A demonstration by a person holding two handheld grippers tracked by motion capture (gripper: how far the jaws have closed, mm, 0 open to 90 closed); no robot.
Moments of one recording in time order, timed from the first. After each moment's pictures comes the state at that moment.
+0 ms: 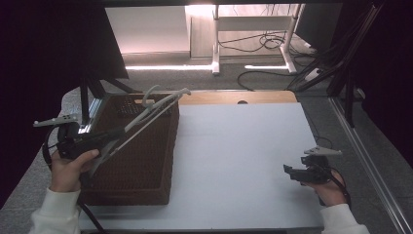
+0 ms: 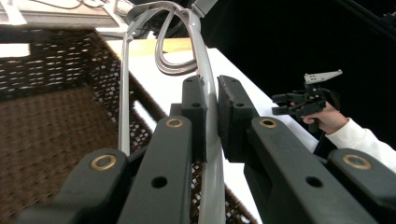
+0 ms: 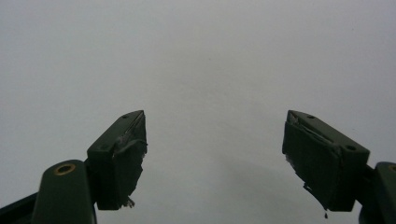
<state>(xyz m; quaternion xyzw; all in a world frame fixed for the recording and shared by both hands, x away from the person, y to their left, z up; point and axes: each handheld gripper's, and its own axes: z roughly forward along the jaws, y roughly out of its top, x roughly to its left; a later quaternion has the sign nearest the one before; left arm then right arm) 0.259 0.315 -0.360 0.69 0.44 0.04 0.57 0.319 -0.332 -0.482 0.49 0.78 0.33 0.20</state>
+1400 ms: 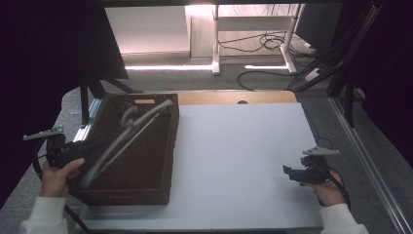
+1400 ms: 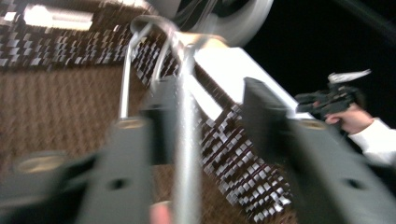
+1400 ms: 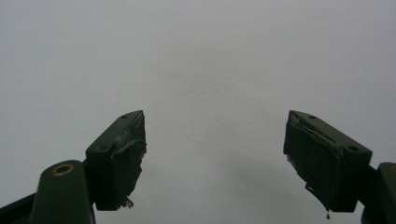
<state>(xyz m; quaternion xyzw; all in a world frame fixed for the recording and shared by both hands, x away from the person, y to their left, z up) 0.267 0.369 -0.422 0.68 0.48 0.05 0.56 0.321 -0.330 -0.486 0.49 0.79 0.32 0.19</state>
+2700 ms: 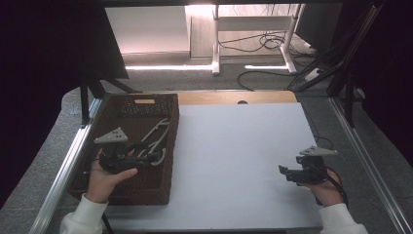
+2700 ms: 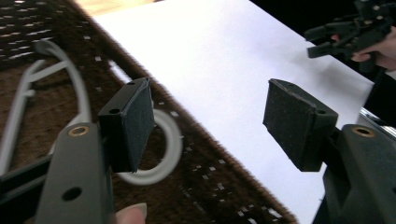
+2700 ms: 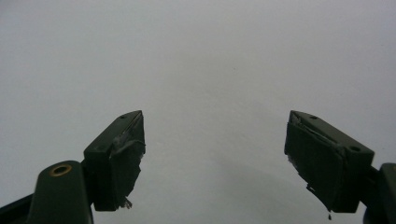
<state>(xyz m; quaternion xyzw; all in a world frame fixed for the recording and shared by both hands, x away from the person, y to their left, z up) 0.265 0.229 -0.404 0.78 0.40 0.07 0.48 0.317 -0.320 -0.480 0.46 0.80 0.34 0.19</state>
